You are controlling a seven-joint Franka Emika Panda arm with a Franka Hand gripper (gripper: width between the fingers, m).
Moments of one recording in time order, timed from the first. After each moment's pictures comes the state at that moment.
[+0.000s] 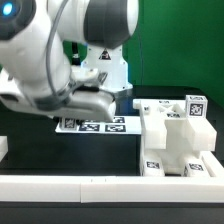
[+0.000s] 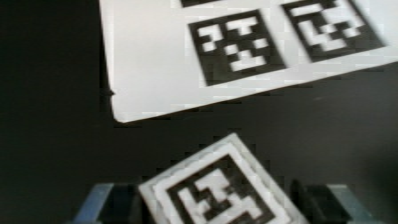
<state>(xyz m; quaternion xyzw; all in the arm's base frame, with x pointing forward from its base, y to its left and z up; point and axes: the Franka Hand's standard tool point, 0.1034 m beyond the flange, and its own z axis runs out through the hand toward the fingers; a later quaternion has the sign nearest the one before) 0.426 -0.099 0.027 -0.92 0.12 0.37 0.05</state>
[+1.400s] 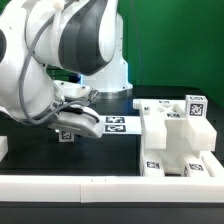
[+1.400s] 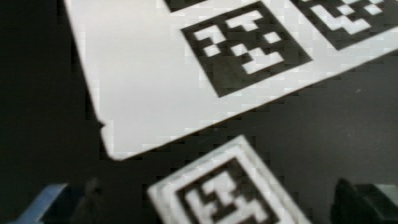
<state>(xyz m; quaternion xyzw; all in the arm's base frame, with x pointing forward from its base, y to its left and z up) 0.410 -0.106 0.011 -0.89 0.20 0.41 0.07</state>
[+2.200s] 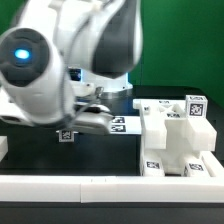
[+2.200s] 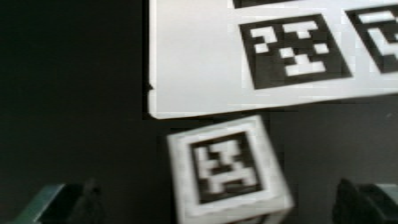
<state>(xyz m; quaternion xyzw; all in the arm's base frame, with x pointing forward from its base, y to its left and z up) 0.422 -0.102 0.016 -0.90 0.07 0.43 0.00</state>
